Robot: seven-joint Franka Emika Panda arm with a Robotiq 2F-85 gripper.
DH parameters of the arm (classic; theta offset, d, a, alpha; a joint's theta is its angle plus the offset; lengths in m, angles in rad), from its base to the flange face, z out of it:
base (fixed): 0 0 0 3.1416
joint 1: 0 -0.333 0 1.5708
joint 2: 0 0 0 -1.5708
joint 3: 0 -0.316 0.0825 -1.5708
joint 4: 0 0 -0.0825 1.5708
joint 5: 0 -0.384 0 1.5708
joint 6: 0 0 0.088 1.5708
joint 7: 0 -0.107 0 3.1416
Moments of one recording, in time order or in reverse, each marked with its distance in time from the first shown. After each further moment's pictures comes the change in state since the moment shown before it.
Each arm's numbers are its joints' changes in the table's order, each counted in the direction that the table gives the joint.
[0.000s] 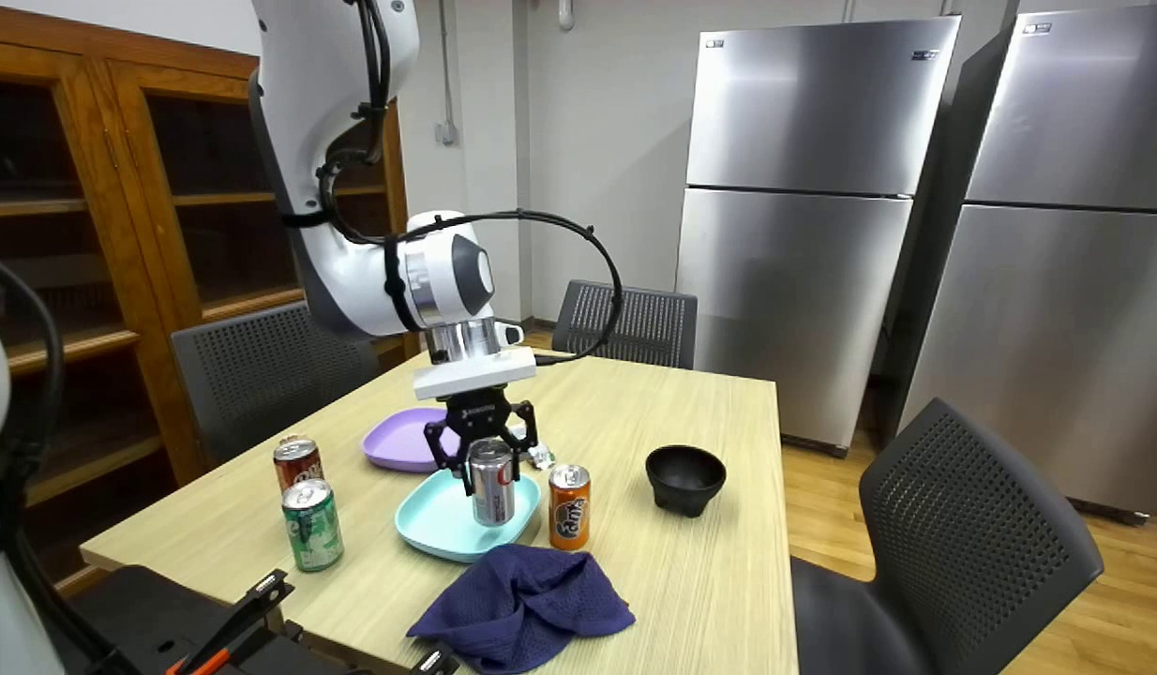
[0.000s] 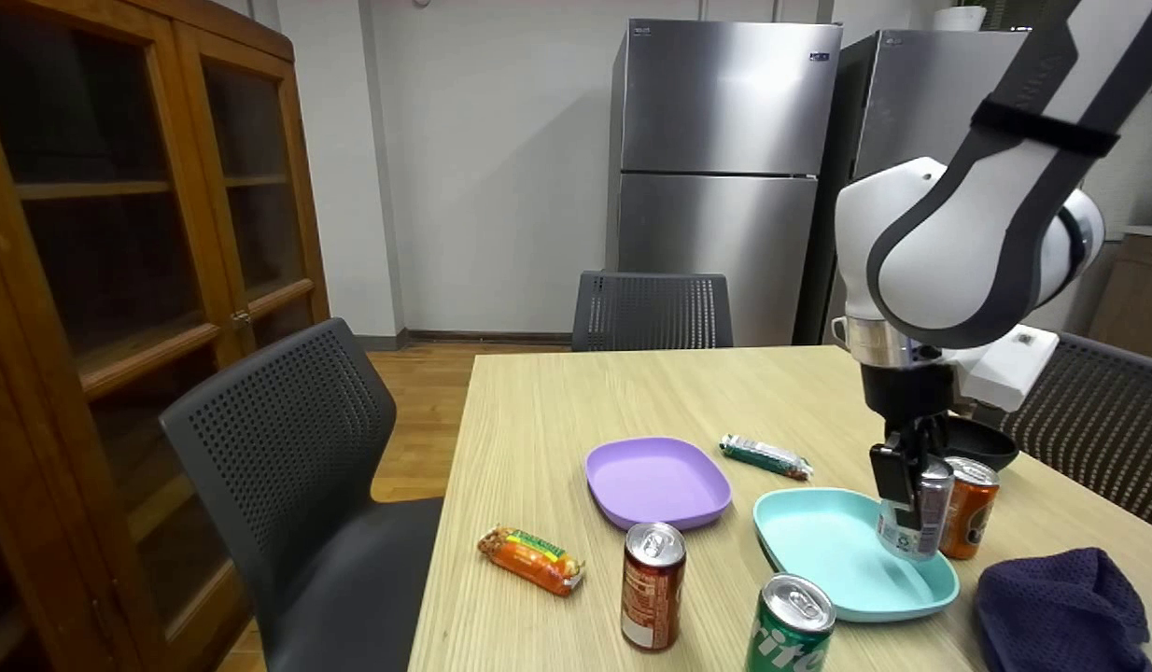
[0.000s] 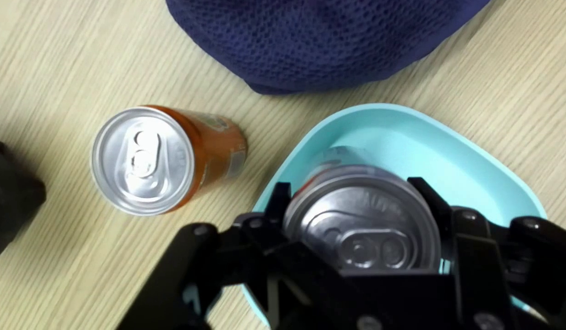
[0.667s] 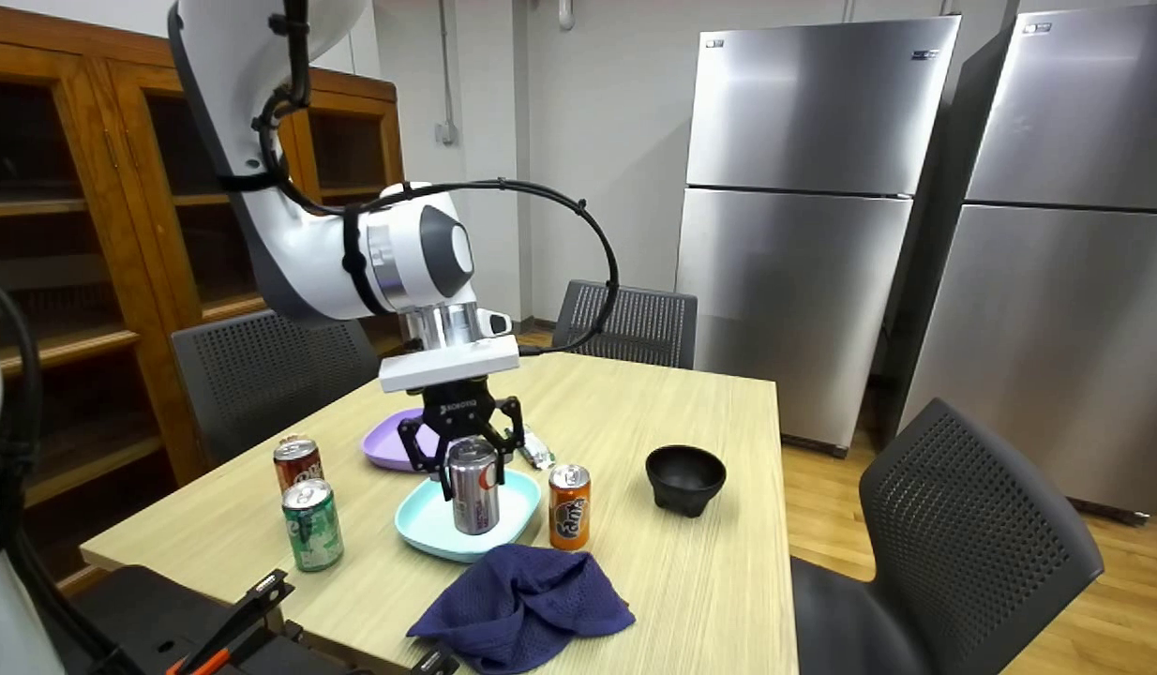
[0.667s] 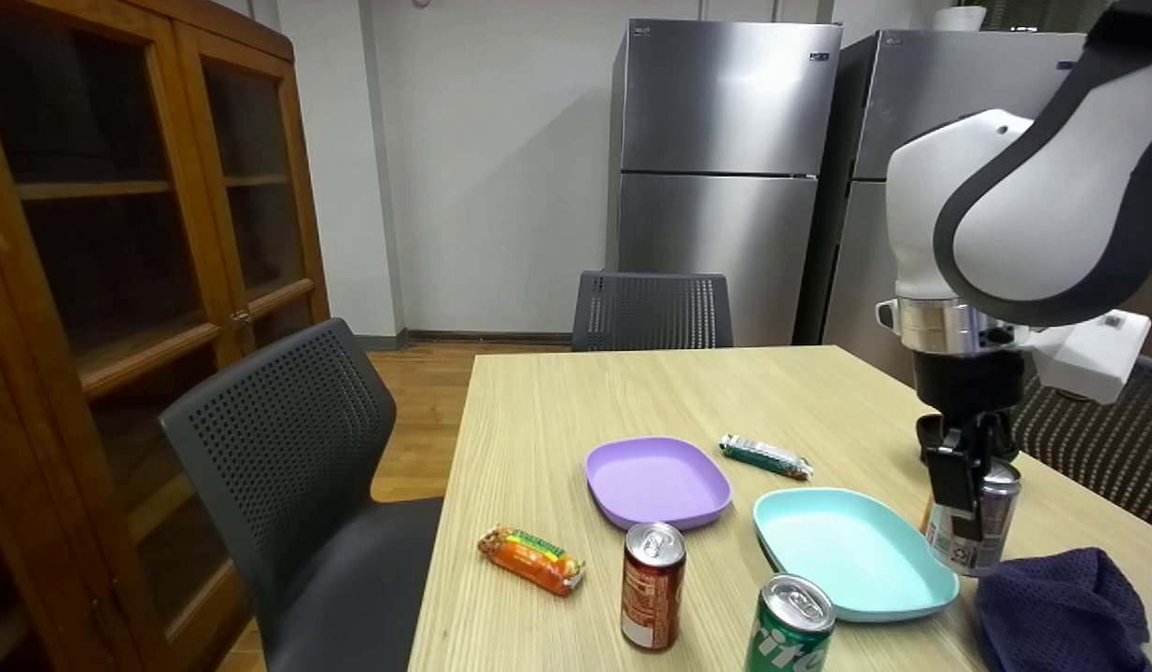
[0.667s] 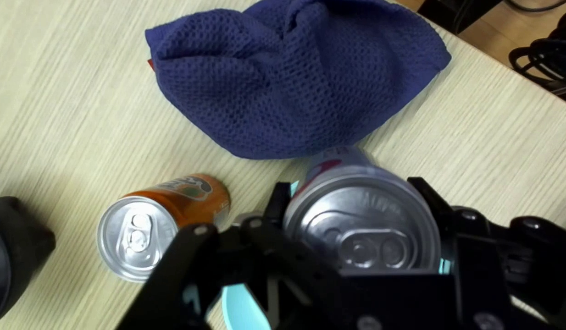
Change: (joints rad) arm 0.020 -0.191 -0.001 -0.185 -0.001 0.010 0.001
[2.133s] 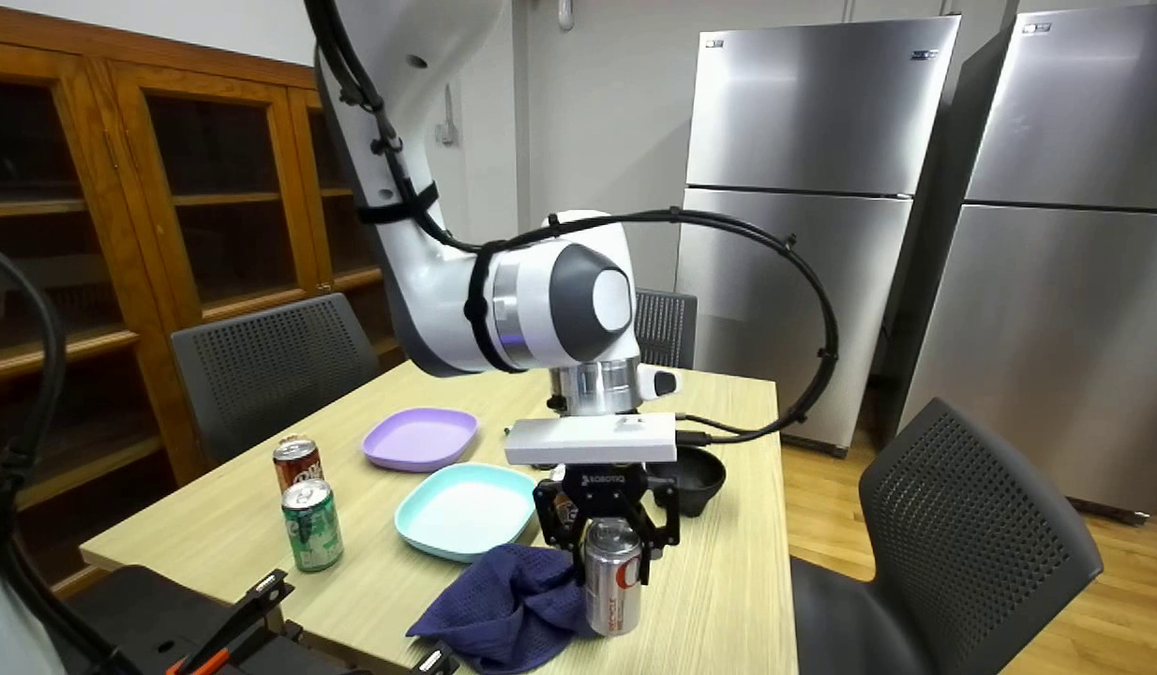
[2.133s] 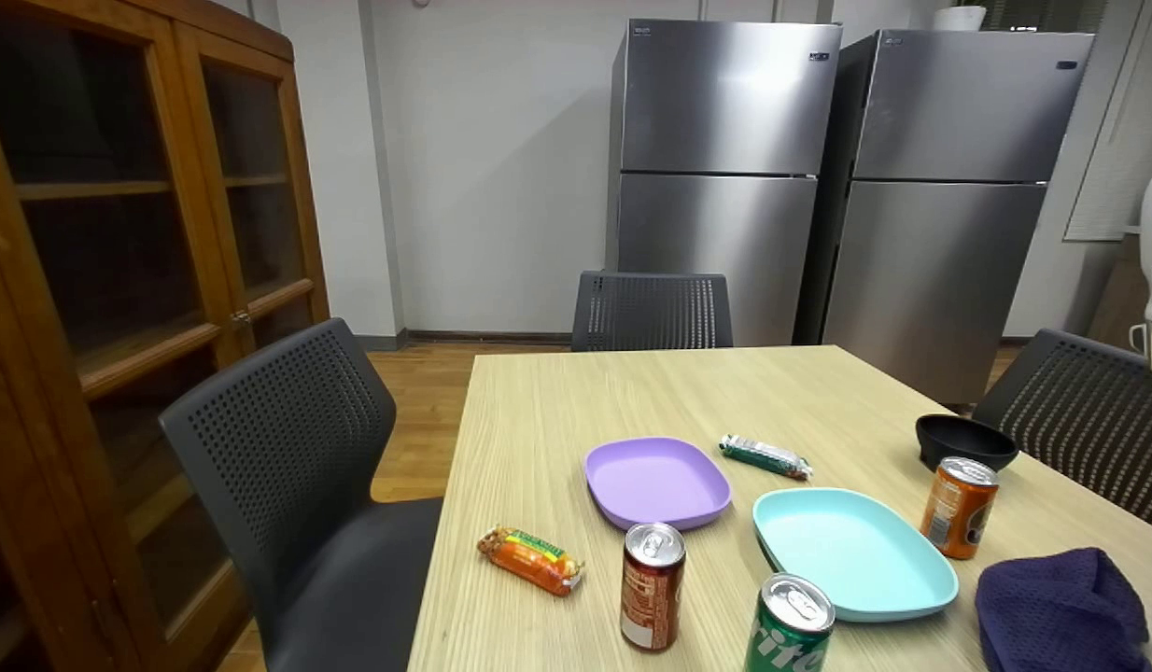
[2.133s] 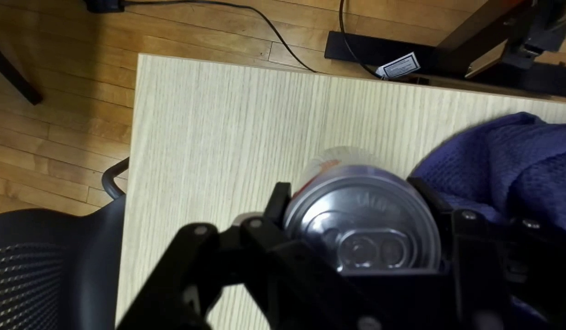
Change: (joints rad) arm 0.171 0.051 0.316 0.001 0.000 -0.091 0.043
